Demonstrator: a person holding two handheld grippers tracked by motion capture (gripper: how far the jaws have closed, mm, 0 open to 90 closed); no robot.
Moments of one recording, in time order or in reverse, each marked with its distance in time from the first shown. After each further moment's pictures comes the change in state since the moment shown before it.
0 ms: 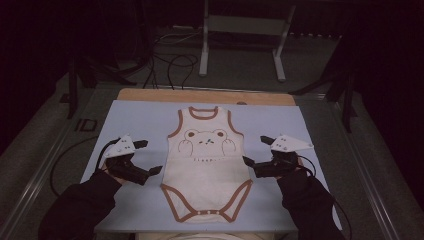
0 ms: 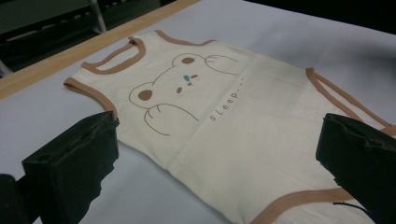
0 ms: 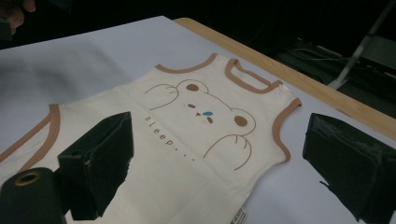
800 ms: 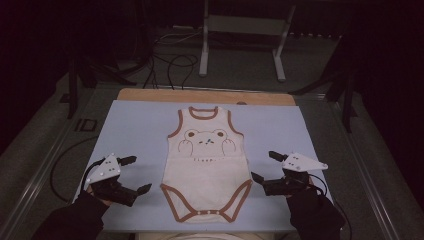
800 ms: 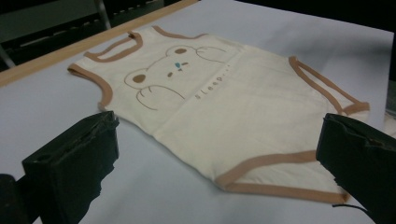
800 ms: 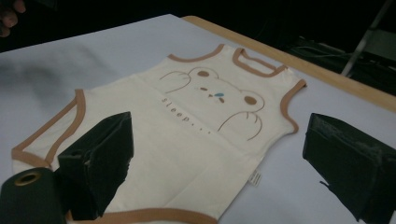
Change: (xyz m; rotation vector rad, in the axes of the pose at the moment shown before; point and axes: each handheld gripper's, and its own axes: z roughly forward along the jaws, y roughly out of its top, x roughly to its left) left arm -0.029 -0.028 -0.037 -0.033 0.037 0.018; right arm 0.016 -0.029 -0.036 -0.021 0.007 0.030
